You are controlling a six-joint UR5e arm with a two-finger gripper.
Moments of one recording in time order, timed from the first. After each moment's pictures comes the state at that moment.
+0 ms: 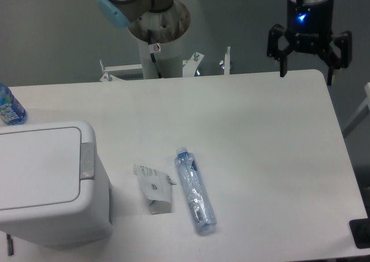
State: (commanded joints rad) arm 2.79 -1.66 -1.46 -1.18 1.42 1.35
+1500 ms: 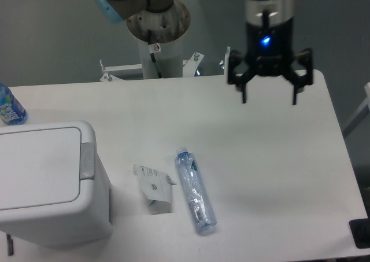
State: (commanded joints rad) arm 2.48 -1.72 -1.42 -1.14 1.56 0.60
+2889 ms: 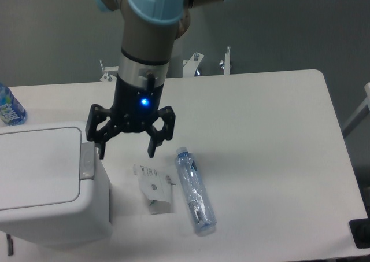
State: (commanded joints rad) arm 2.25 -1.81 -1.40 -1.14 1.21 -0.02
